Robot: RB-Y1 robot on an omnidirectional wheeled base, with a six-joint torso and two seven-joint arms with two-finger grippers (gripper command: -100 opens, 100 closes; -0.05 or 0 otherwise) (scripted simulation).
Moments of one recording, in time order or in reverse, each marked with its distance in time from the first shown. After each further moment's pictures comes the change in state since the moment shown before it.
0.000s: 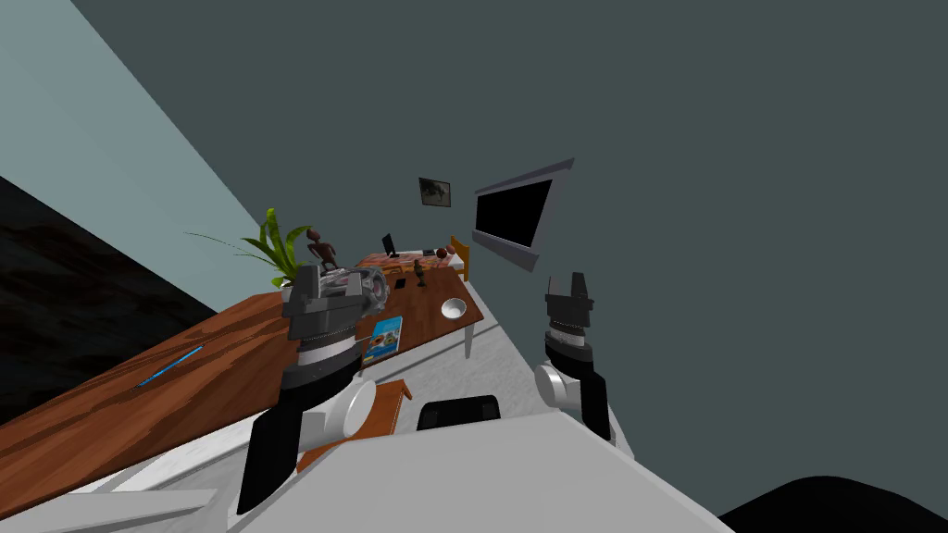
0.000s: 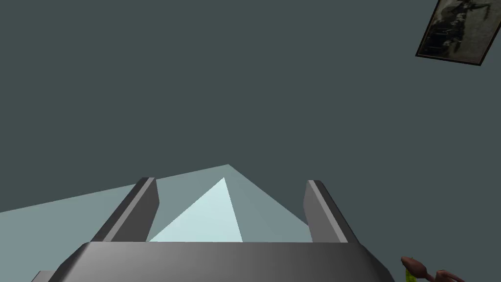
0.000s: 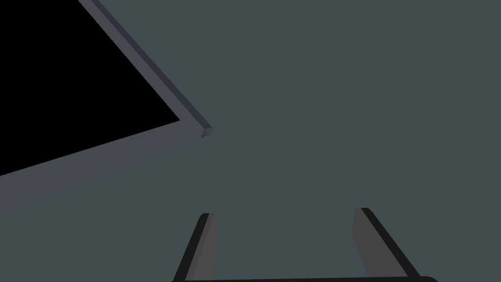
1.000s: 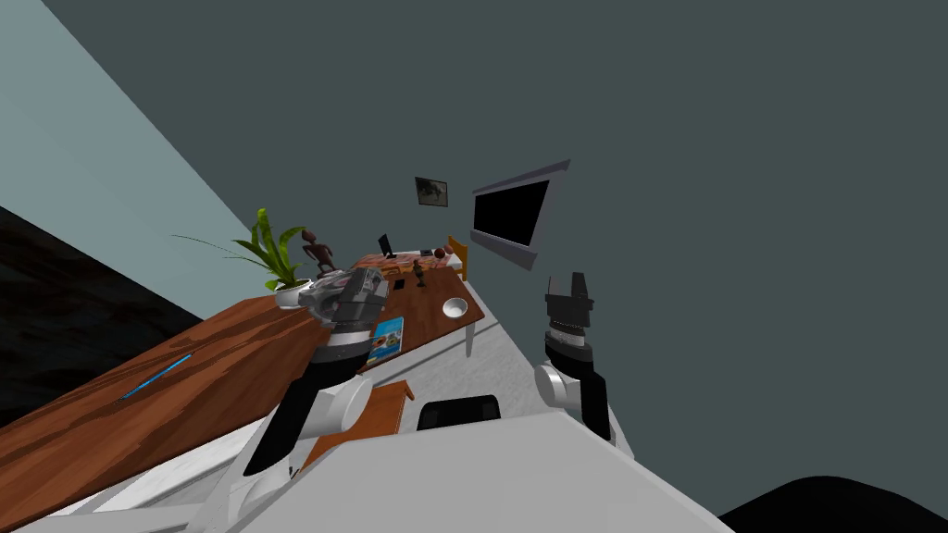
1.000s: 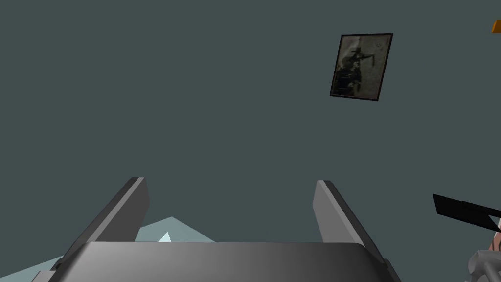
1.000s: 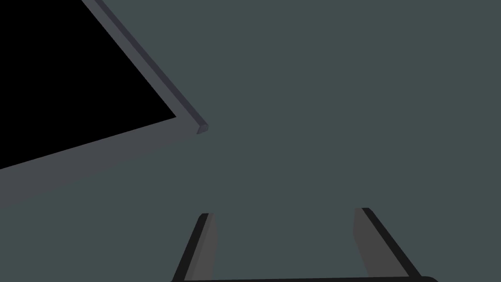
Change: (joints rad) left arm -0.053 0.152 0.005 0.064 -0.005 0.225 0.045; right arm 0.000 0.000 0.000 0.000 0.000 0.000 0.000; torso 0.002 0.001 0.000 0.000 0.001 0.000
